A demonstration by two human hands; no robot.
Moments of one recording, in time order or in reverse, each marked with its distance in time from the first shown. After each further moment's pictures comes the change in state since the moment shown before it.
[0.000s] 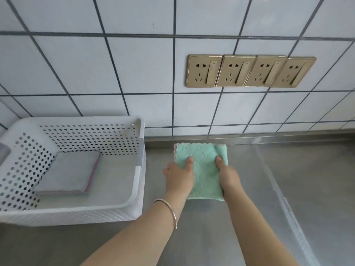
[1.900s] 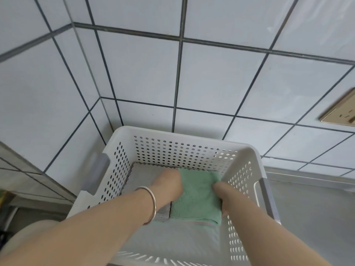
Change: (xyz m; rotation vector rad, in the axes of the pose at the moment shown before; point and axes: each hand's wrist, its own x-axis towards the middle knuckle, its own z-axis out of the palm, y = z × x) left_hand 0.156 -0.061 -0.263 0.940 -0.314 0.293; right_hand -0.010 -0.017 0.294 -0.724 -0.210 0.195
